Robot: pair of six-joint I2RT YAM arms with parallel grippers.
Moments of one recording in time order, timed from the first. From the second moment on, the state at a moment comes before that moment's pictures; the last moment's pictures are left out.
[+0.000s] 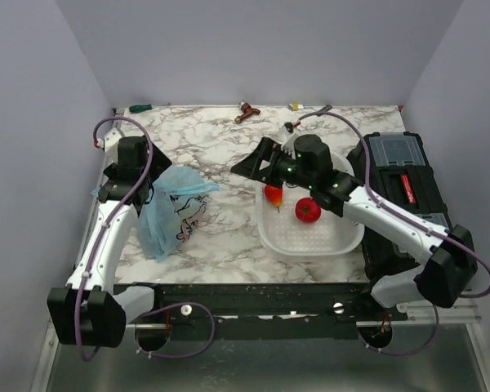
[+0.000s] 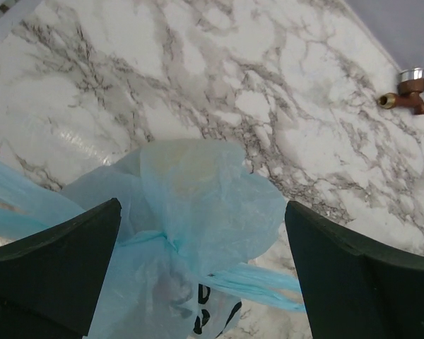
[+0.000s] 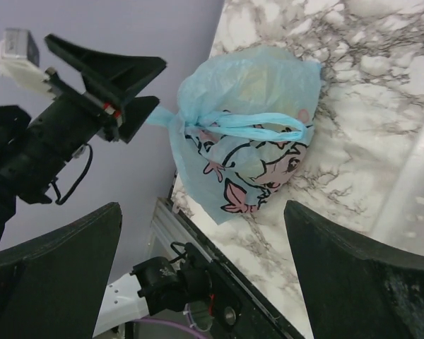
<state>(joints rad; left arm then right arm) -0.07 1.10 1.00 -0.46 -0.32 -0.69 0.71 1.37 1.13 -0.06 -0.18 0.90</state>
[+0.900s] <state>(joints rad) -0.17 1.33 1.01 -0.45 0.02 -0.70 0.84 1.56 1.28 -0.05 -0.10 0.84</state>
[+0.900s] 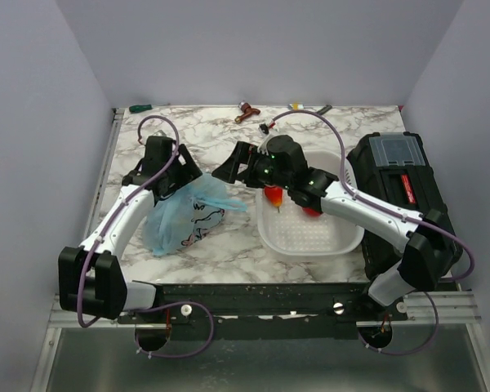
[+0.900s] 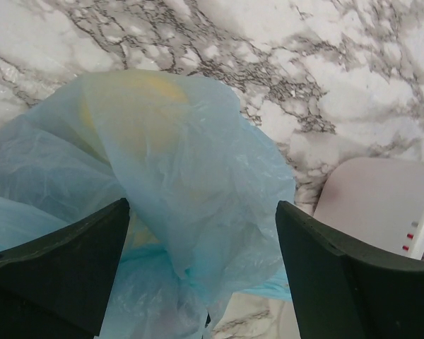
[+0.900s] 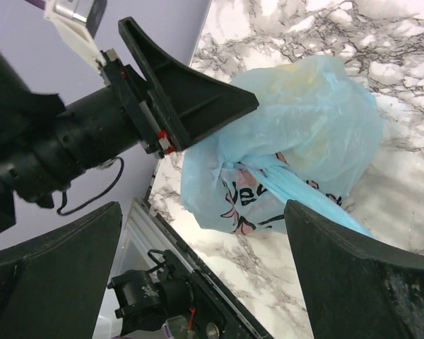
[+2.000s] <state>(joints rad) -0.35 1.16 0.87 -0.56 -0.10 -0.21 0.85 1.38 1.17 -0.10 0.00 0.80</state>
